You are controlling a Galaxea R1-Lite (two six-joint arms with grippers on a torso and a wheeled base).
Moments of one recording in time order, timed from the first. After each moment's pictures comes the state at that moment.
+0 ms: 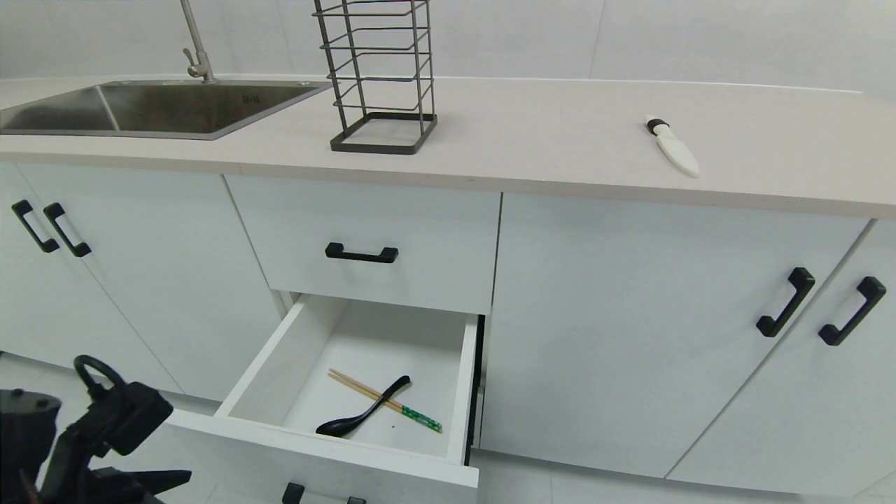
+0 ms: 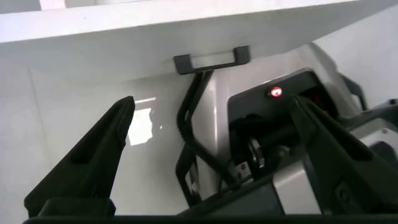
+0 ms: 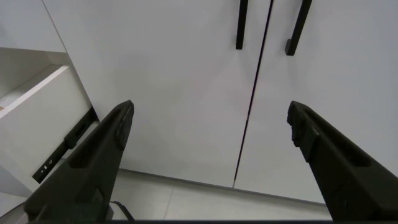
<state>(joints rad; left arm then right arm) -0.23 1.15 -0.24 -0.09 -0.22 0.01 0.00 0.00 0.00 0.00 0.04 0.00</state>
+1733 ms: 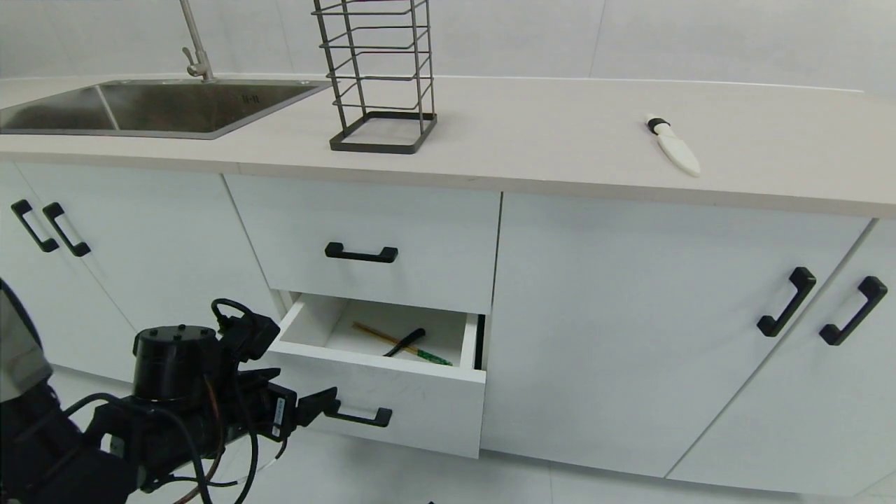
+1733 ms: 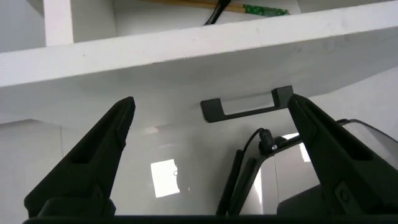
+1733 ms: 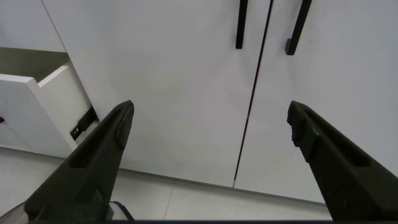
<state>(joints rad) -0.23 1.88 -0.24 -1.04 -0.16 0.04 0.00 0.00 0.00 0.00 0.04 0.00</state>
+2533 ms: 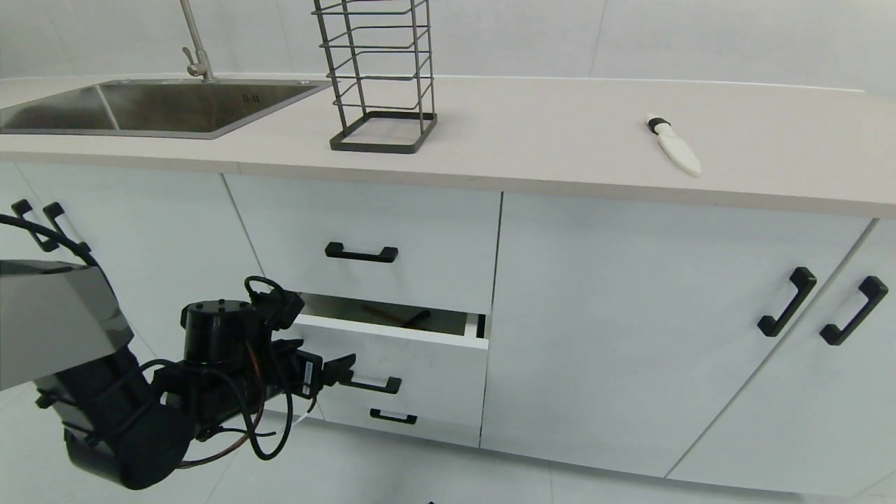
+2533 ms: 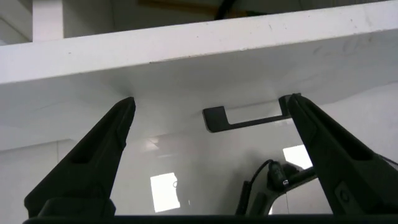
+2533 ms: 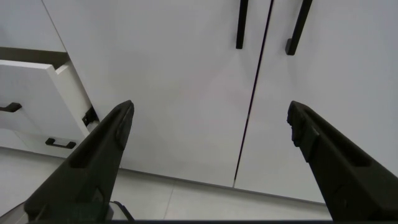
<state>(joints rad) -0.23 2.04 -0.44 -1.09 -0.16 0.04 0.00 0.00 0.00 0.00 0.04 0.00</state>
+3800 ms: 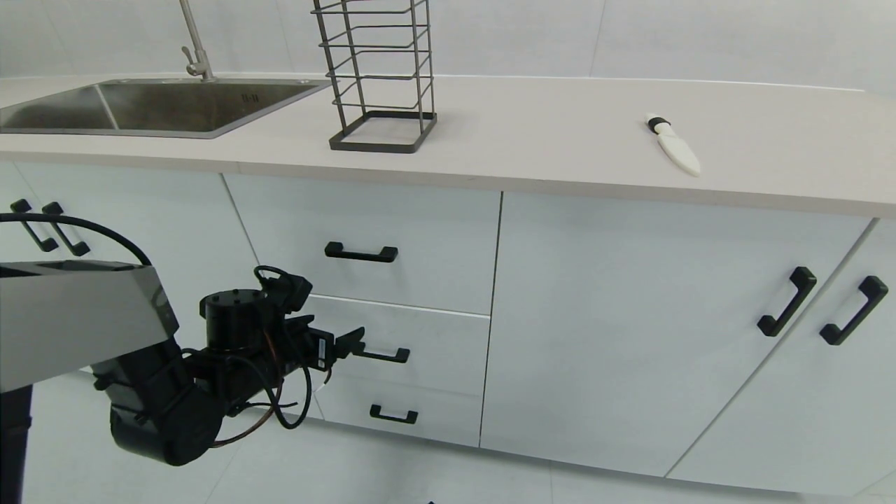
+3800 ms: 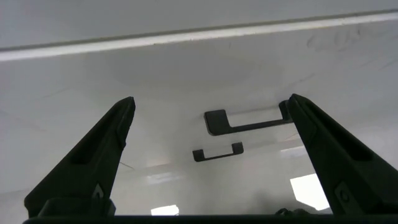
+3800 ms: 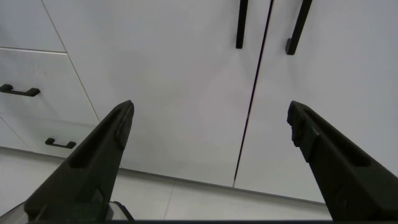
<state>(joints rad) -0.22 2.16 -0.52 -1.25 -0.16 0.02 0.00 0.00 0.00 0.00 0.04 0.00</state>
